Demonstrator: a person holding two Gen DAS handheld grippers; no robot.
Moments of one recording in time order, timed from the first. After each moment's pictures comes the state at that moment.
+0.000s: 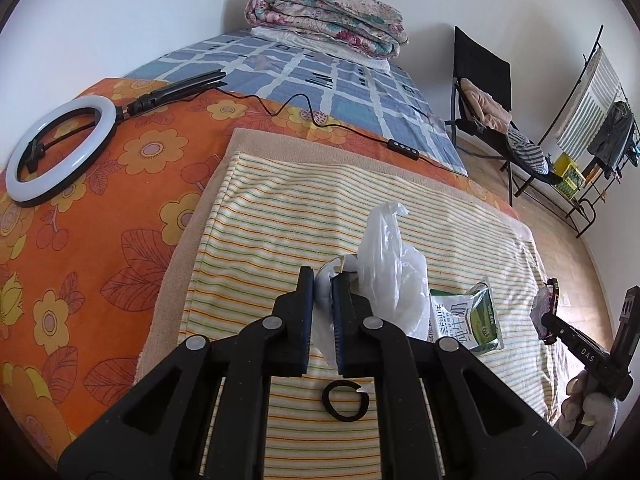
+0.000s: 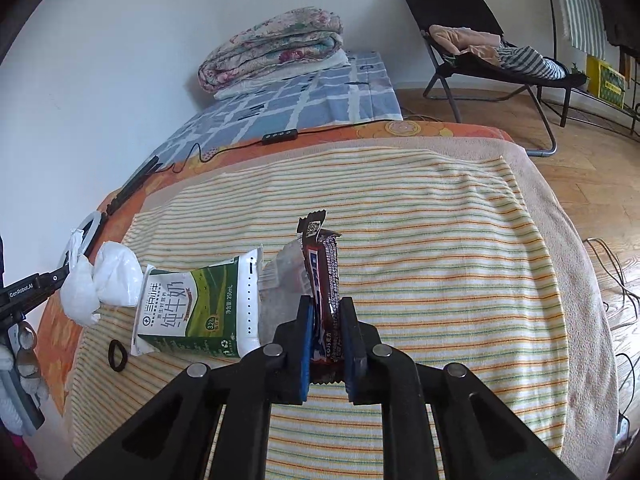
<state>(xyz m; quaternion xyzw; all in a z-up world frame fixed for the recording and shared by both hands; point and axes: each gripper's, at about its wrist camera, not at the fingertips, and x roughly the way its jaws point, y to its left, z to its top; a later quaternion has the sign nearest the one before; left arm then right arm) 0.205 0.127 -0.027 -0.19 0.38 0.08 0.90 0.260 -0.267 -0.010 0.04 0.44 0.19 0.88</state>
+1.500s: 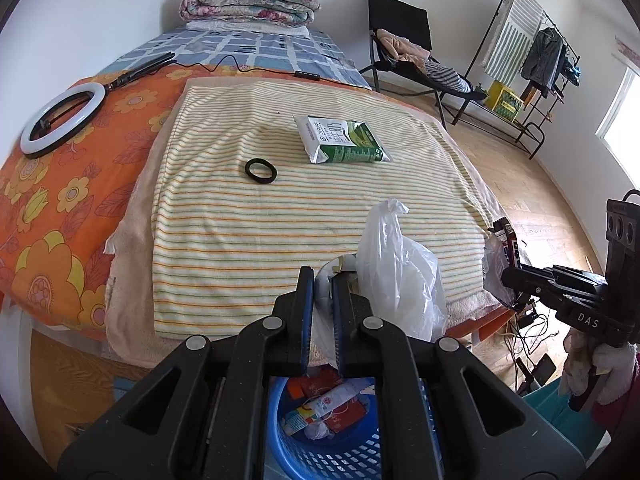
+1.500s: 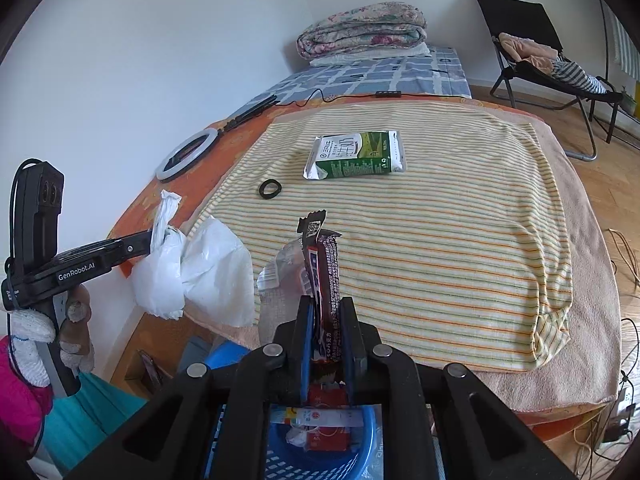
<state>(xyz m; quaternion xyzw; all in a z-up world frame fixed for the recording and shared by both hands) -0.019 0.011 -0.019 -0.12 0.42 -0.04 0.90 0.016 -0.282 0.028 0.00 0.45 0.32 0.83</state>
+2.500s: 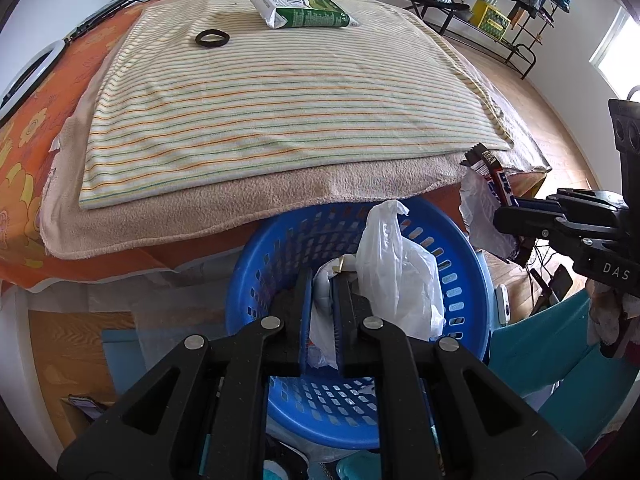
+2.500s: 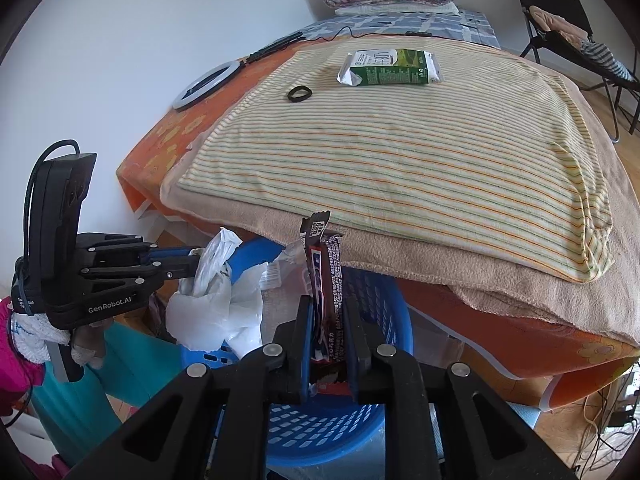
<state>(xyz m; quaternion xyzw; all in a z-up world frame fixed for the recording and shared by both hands) -0.063 -0.037 -0.108 -0.06 0.53 -0.08 0.84 -0.039 -0.276 -0.030 -0.05 0.51 0.35 0.78</state>
